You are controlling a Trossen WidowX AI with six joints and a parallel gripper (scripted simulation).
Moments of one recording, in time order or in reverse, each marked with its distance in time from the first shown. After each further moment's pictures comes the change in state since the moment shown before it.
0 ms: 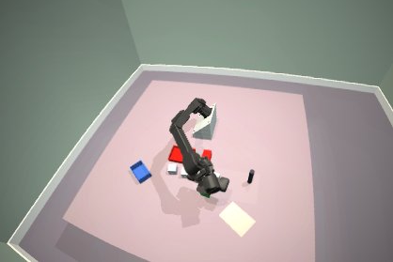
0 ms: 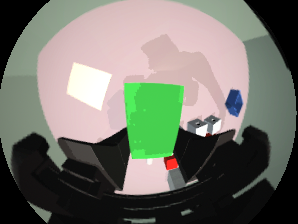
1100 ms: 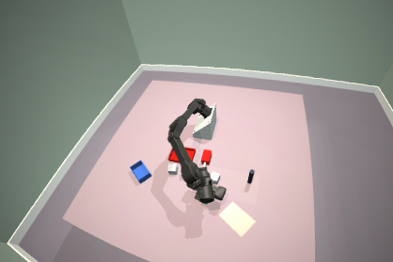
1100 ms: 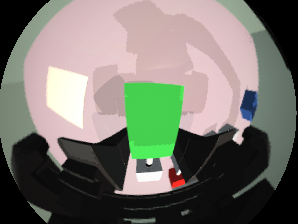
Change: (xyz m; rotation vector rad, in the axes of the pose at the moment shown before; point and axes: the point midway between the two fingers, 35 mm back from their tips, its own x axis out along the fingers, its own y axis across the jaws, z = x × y) arm 0.071 -0.008 0.014 0.043 0.013 -0.001
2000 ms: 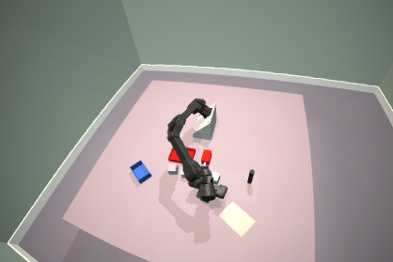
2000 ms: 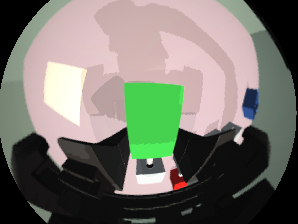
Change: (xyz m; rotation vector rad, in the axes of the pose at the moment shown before) arm 0.007 0.002 -0.010 -0.006 -0.017 -0.002
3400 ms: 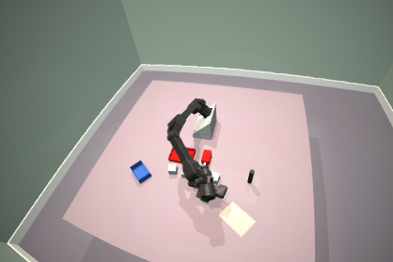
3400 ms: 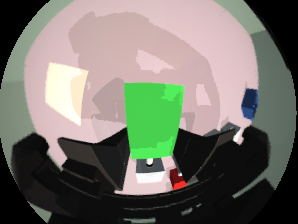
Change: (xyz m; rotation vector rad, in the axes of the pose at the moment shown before) arm -0.003 0.000 0.001 0.000 -0.006 0.001
